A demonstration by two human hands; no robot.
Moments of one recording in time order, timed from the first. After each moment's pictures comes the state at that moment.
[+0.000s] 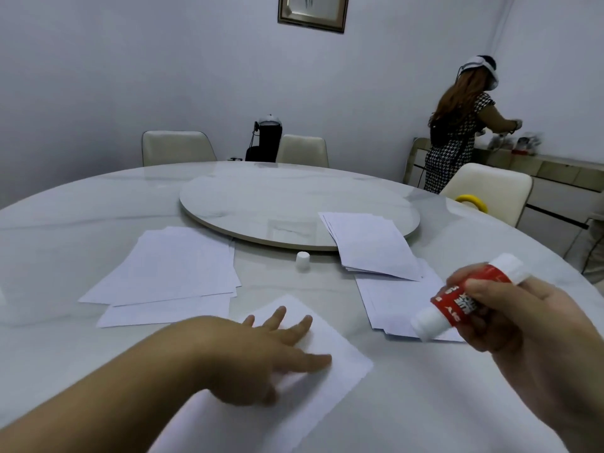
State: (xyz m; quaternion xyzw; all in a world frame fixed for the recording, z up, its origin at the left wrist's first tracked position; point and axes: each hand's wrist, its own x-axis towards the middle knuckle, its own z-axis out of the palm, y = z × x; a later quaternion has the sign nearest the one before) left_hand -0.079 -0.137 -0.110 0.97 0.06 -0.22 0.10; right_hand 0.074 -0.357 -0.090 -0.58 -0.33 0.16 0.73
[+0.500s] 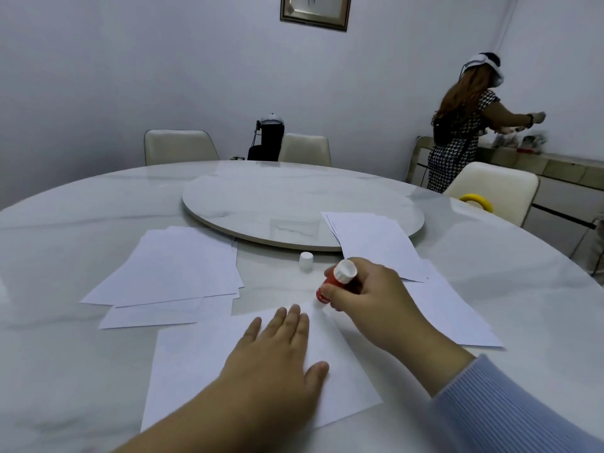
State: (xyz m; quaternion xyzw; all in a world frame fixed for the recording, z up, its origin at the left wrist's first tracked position) left_hand -0.062 -0.167 -0.158 0.97 0.24 -0.05 0.06; right_hand 0.077 -0.245 -0.125 -0.76 -0.44 0.06 0.48
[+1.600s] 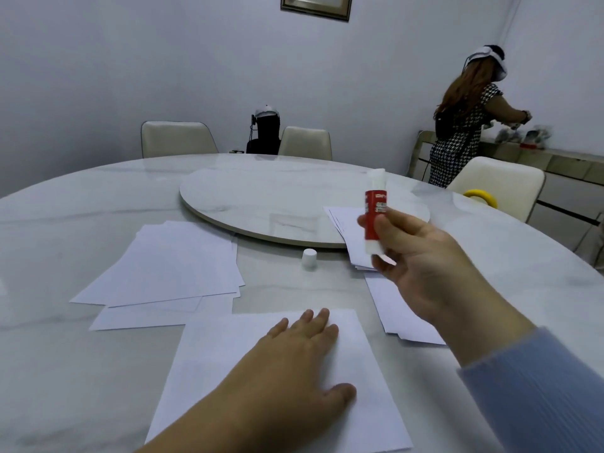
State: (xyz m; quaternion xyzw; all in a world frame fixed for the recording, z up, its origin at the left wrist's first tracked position) left_hand -0.062 -0.166 -0.156 0.97 0.15 0.05 0.20; right_hand 0.106 -0.241 -0.090 -0.55 -0.28 0.25 0.75
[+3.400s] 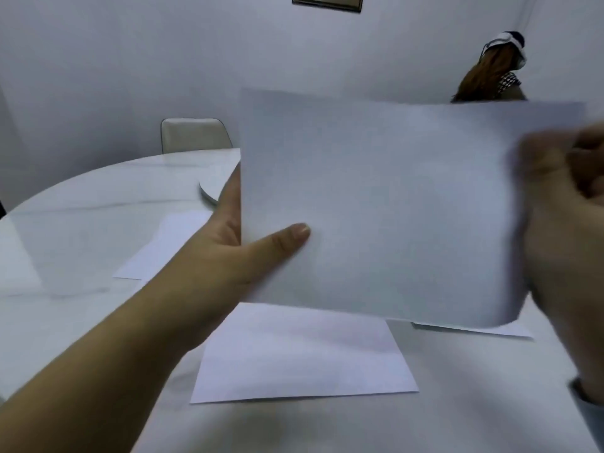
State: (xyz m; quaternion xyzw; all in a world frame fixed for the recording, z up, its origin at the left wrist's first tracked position) left_hand -0.118 -0.144 -0.081 0.69 0.04 0.35 0.64; right_hand 0.068 -0.325 -0.040 -0.55 -0.44 -0.28 0.65
